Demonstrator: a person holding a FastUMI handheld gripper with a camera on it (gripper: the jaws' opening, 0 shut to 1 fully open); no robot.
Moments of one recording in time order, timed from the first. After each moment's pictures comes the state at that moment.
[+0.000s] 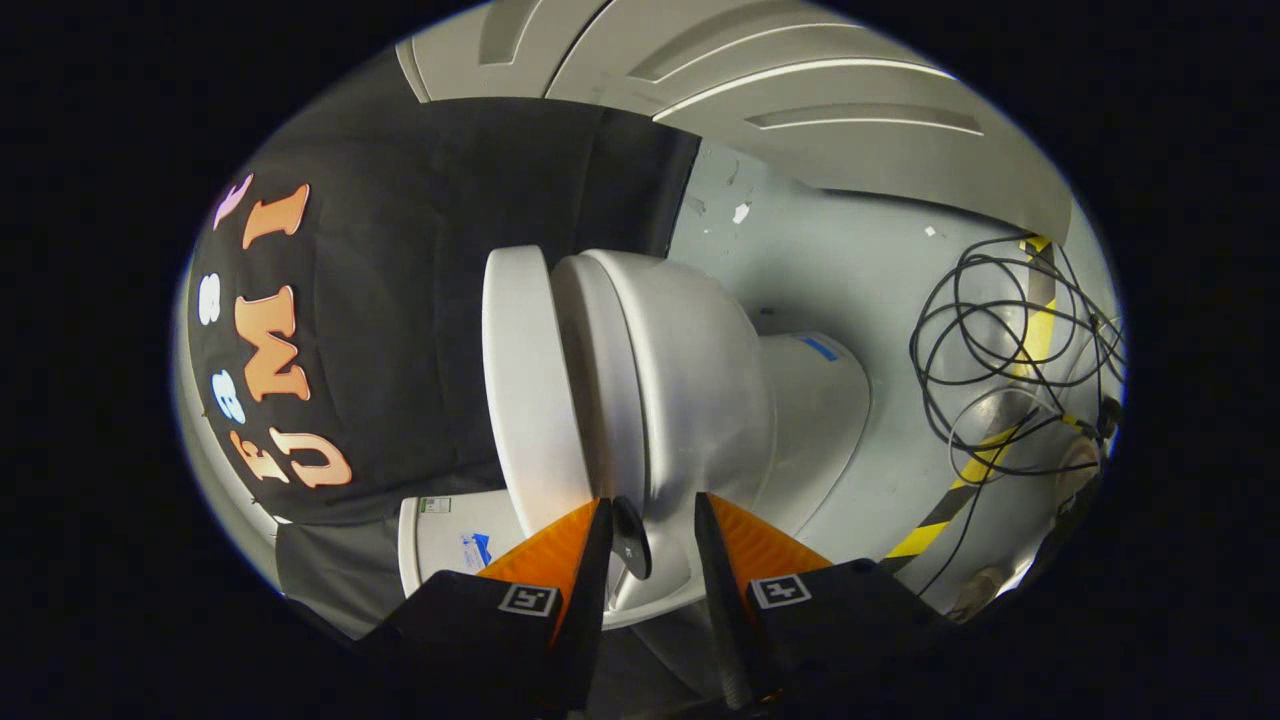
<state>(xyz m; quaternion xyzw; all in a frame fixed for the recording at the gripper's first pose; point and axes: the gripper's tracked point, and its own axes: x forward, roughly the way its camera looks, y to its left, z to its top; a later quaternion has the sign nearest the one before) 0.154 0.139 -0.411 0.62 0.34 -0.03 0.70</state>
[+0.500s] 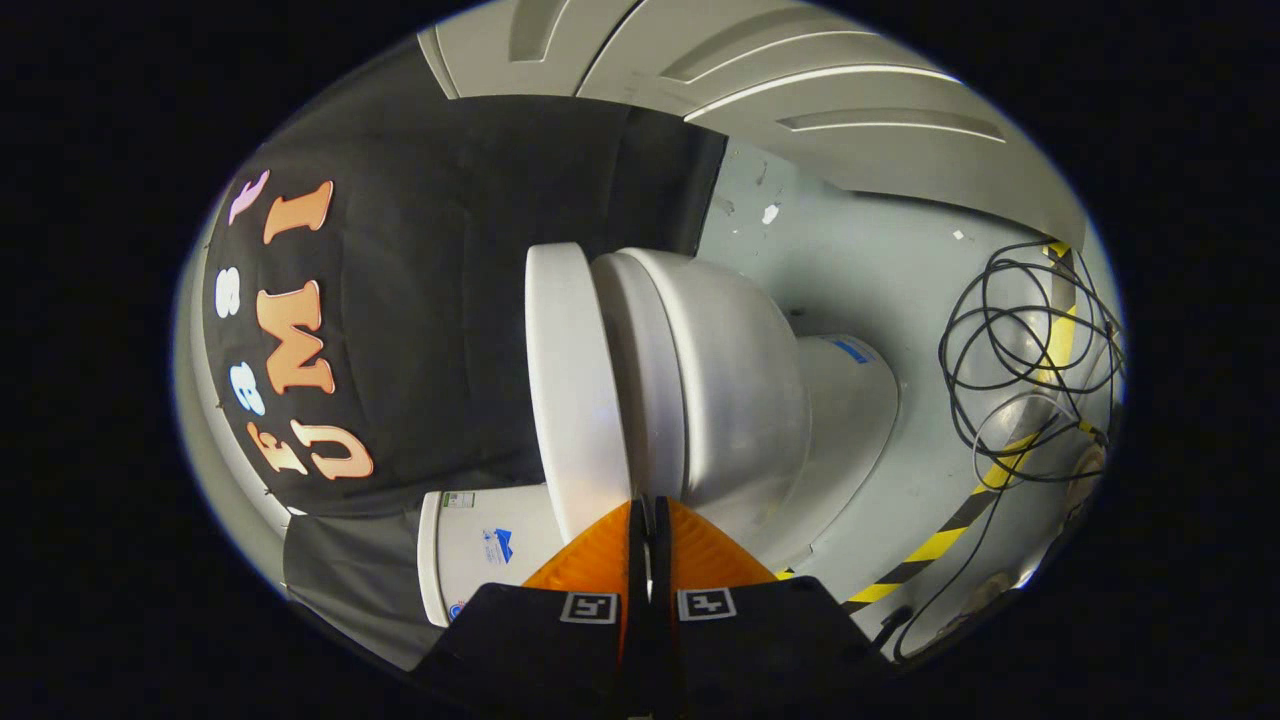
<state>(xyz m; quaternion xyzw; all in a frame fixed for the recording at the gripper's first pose) 0.156 0.133 -0.394 0.62 0.32 0.00 0.72</state>
